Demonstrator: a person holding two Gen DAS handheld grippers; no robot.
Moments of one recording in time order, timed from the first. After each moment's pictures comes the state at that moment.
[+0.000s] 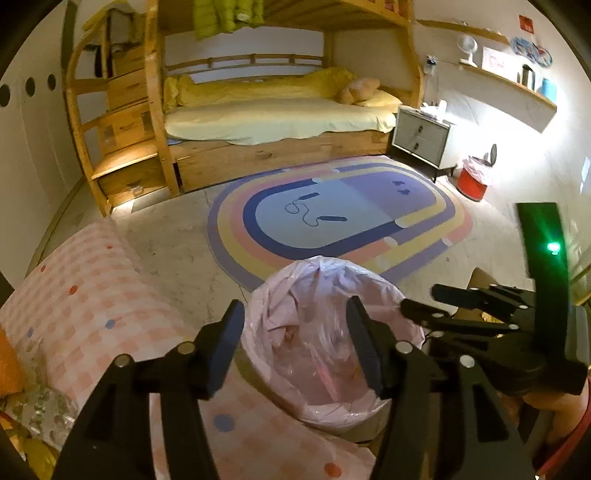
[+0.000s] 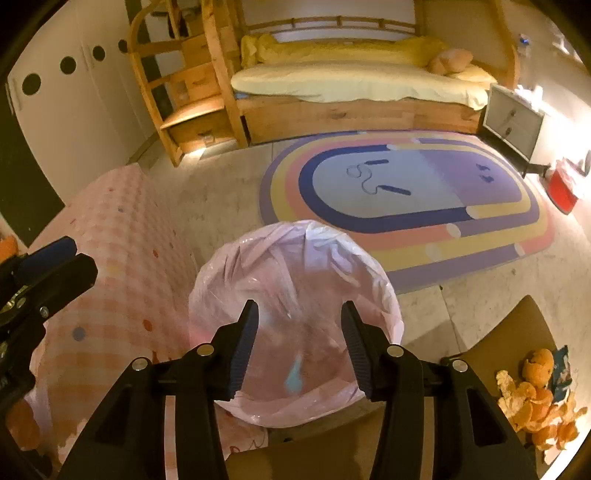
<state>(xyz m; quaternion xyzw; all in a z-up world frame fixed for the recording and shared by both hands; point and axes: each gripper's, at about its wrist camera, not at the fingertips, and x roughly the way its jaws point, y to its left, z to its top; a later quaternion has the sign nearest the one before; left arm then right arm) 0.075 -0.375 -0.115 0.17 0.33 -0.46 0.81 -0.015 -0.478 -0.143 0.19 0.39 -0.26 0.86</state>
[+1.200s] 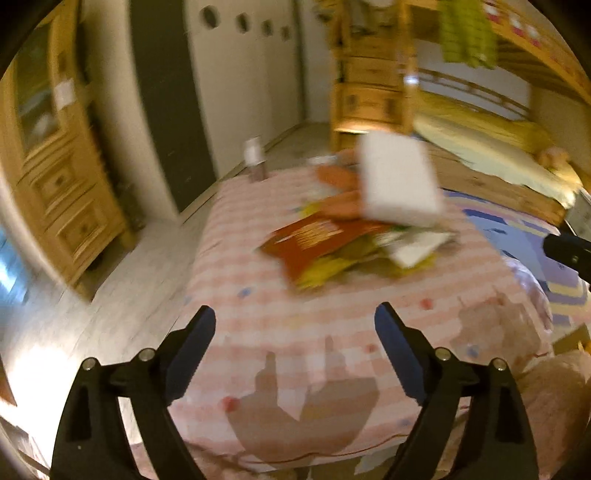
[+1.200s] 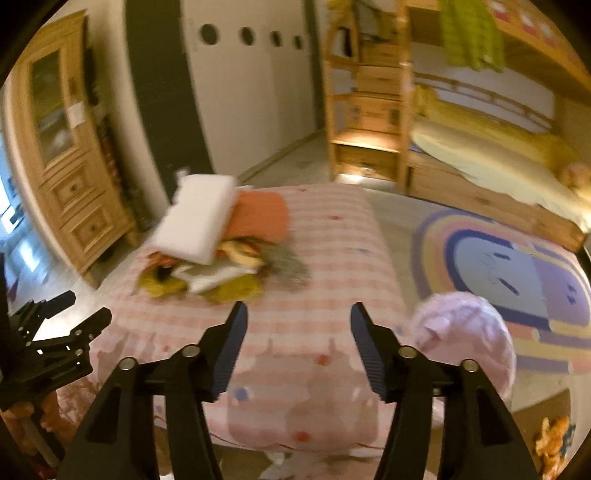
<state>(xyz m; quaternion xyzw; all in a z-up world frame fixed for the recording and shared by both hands) 0.064 -0.009 -0.062 0.07 0.37 -0.08 0.92 0.040 -0.216 -0.036 0.05 0.36 -0.01 0.93</state>
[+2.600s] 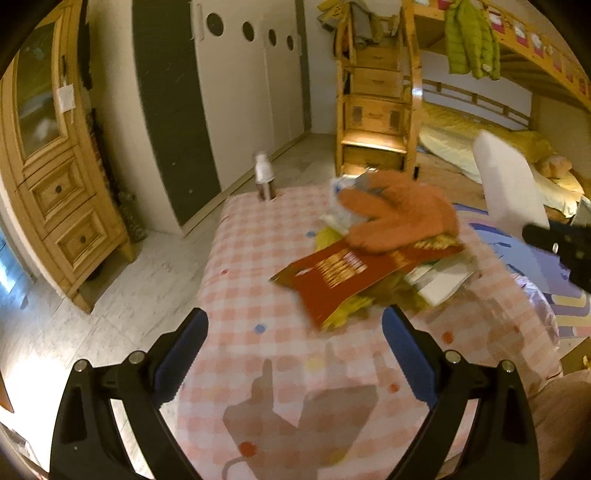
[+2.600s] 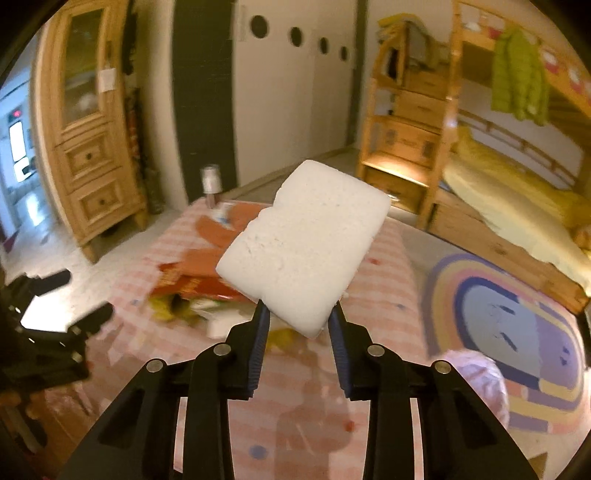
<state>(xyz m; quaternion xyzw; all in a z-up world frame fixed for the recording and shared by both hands) 0.089 -0.019 -0.055 0.07 0.34 -0.10 0.93 0.081 -0.204 -0.029 -0.02 0.35 -0.01 0.94</state>
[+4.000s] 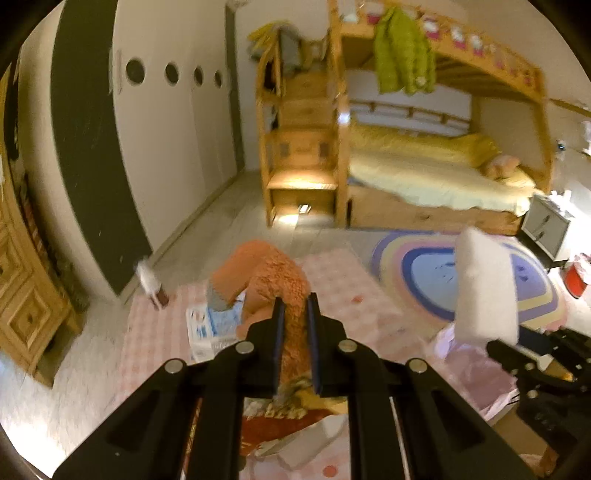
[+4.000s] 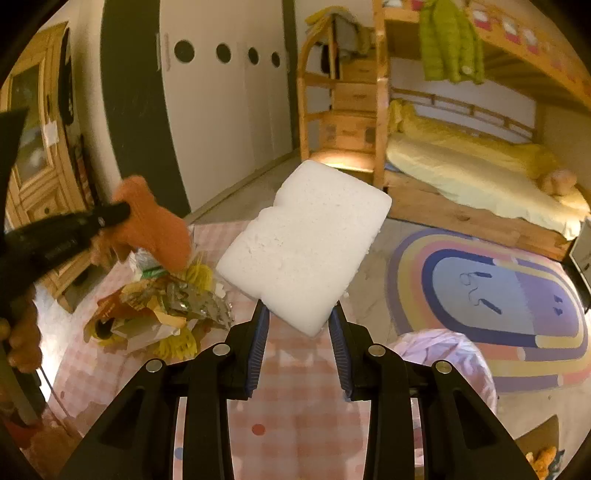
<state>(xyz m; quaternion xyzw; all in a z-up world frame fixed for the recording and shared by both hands) 0.138 -0.156 0.019 0.09 0.27 -0.22 0.93 0.059 -0.297 -0.026 0.06 0.31 -0.08 0.94</state>
